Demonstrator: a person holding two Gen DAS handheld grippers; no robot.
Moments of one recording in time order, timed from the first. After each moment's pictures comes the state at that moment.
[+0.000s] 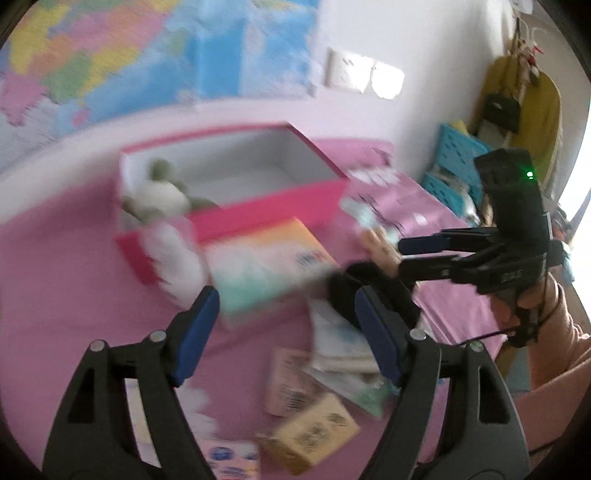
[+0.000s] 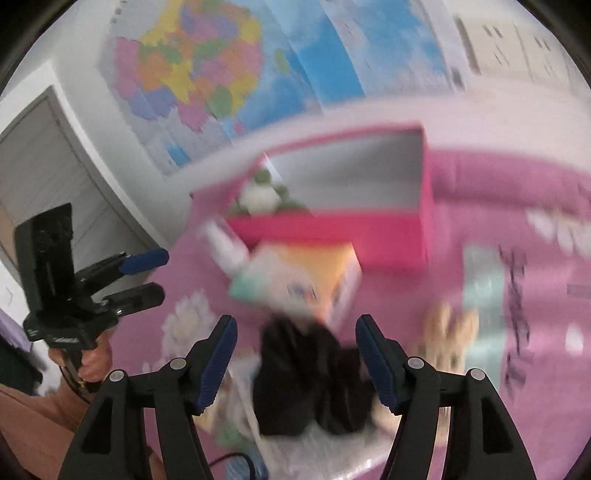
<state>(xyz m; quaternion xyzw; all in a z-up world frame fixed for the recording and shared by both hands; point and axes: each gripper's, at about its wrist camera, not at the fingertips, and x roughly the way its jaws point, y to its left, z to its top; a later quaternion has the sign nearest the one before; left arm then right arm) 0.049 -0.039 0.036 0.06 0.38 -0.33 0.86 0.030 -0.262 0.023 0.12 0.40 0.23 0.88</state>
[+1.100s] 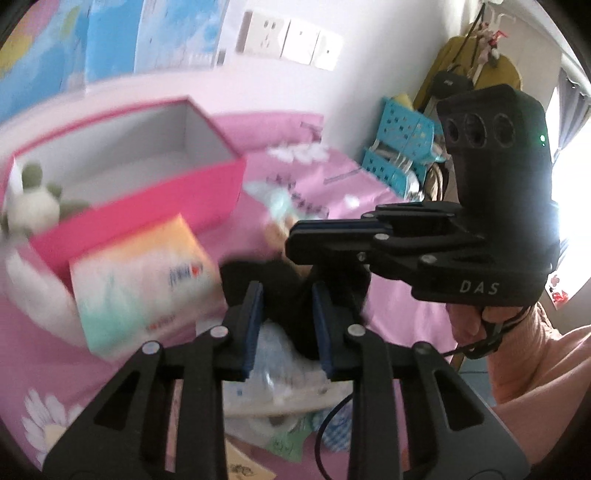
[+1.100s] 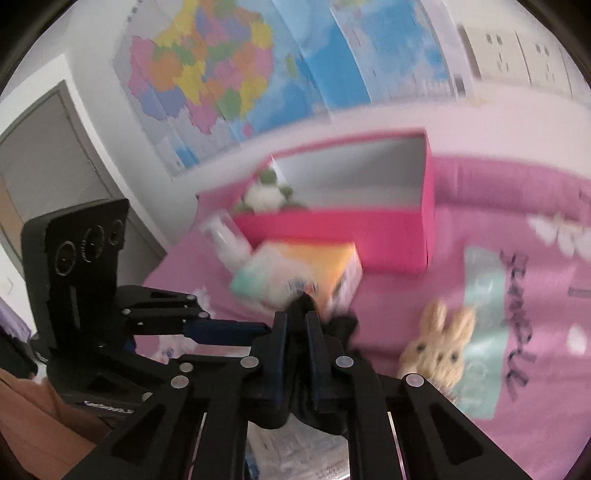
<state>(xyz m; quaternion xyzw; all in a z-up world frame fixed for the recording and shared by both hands) 0.054 -0.120 0.026 0.06 0.40 -0.44 0.81 0.020 -0.265 0.034 0.10 0.35 0.25 0.90</state>
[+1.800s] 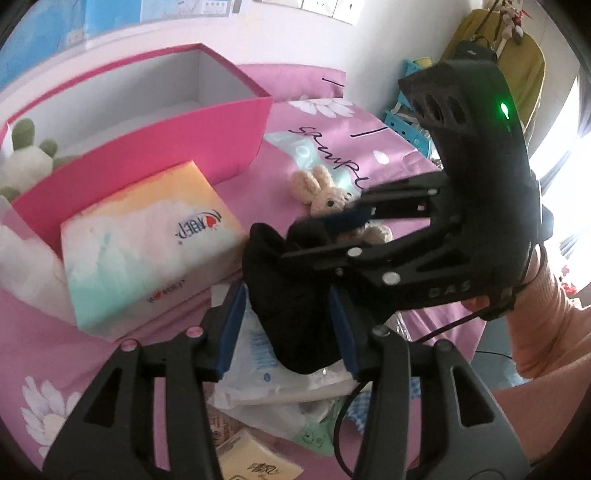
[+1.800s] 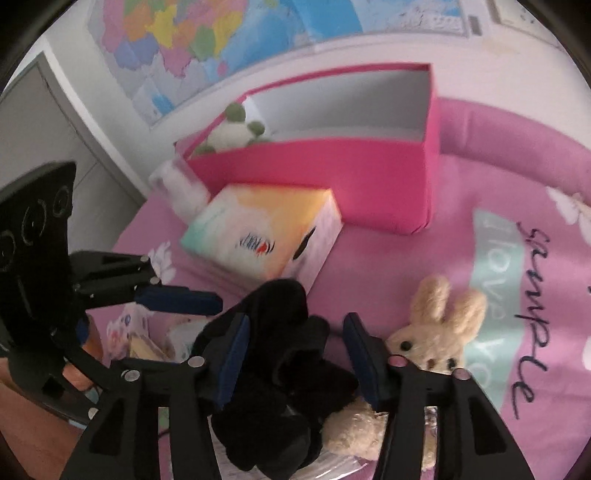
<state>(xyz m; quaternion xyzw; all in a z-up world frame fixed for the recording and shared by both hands) 0.069 -0.124 -0.018 0.09 0.47 -0.40 0.78 0.066 -0.257 -0.023 0.06 0.46 0.25 0.85</state>
